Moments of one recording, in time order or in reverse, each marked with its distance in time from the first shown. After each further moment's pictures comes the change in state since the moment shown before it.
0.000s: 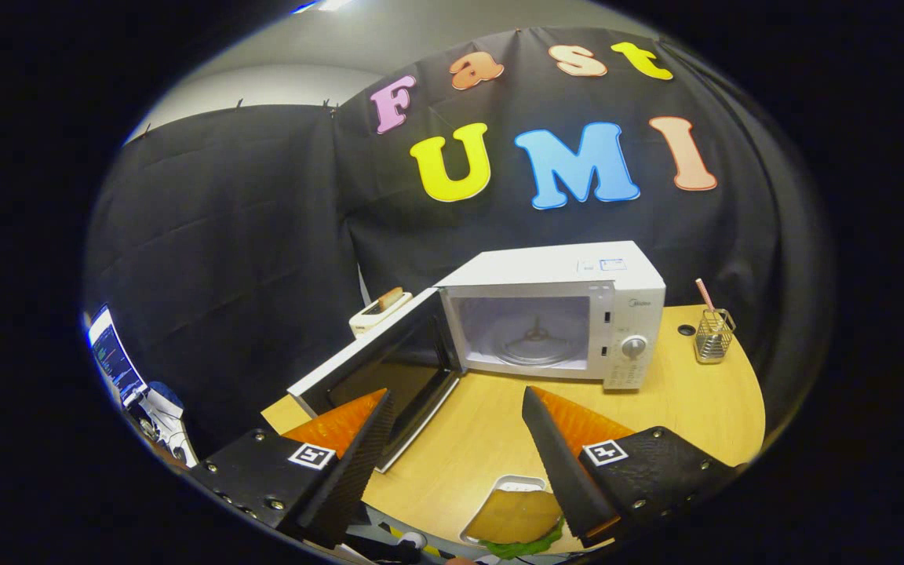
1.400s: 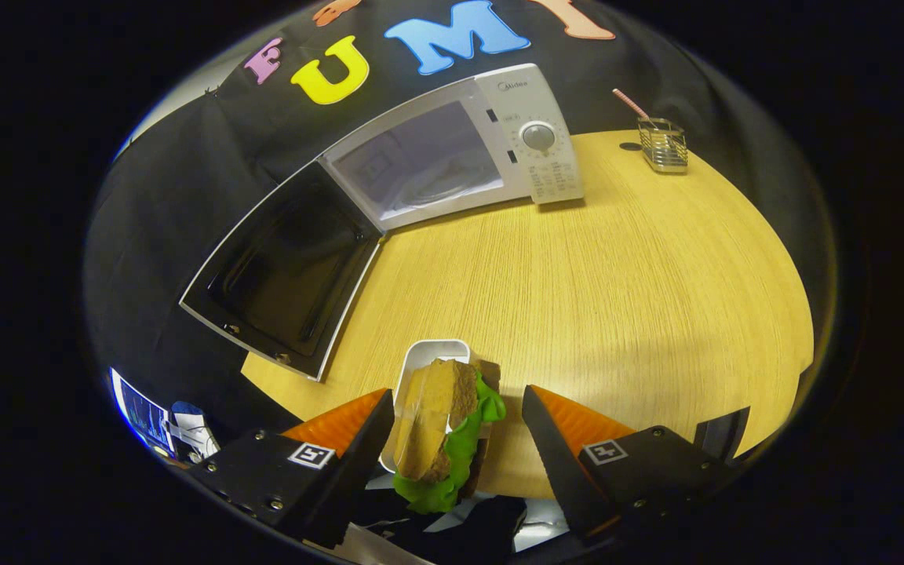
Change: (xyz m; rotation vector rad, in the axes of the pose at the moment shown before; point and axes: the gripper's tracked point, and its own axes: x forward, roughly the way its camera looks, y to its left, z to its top) arm -0.013 -0.070 -0.181 0.331 0.472 -0.074
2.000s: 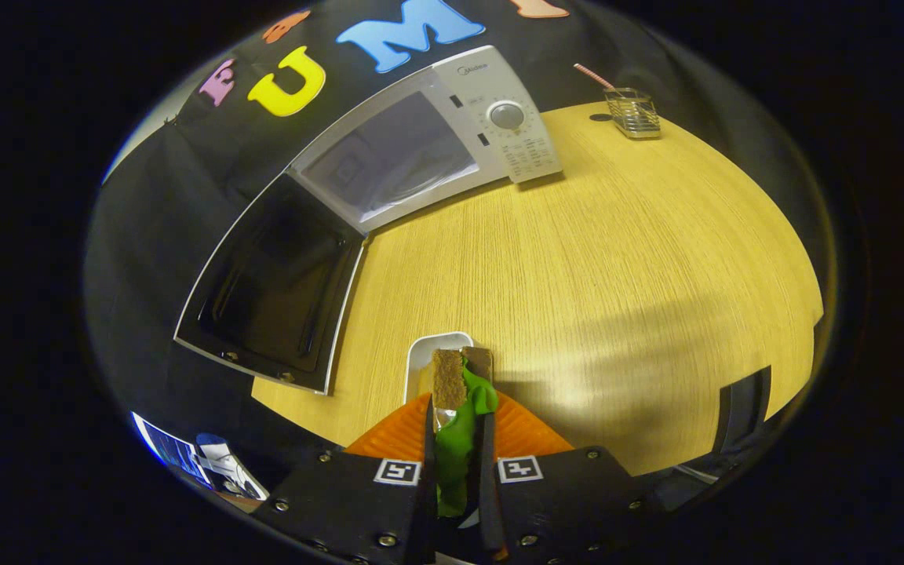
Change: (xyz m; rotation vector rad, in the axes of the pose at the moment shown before) arm 0.001 0.013 -0.001 0.142 0.022 -0.018
